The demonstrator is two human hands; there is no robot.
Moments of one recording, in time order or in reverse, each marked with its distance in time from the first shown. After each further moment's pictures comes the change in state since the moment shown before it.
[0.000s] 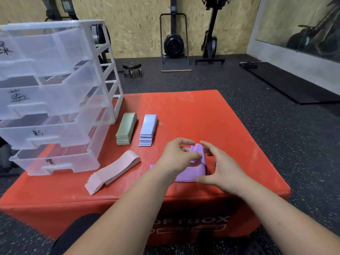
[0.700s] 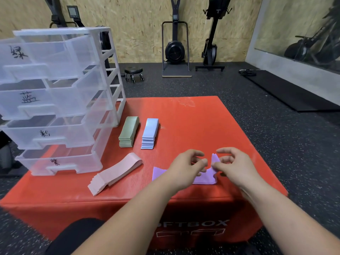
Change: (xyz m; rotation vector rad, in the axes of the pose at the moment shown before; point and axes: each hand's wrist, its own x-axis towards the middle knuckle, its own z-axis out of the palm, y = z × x) left_hand -0.016 -0.014 0.006 0.268 -0.183 0.147; right_hand -0.008 -0.009 -0.017 0.494 0.300 0.320
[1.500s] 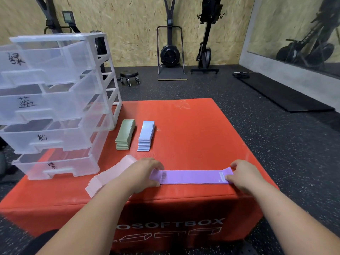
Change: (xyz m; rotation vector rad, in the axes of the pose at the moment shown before) left_hand -0.016 -0.052 -0.111 0.994 -0.062 0.153; right_hand 0.032 0.047 -0.045 -0.930 -0.025 0.138
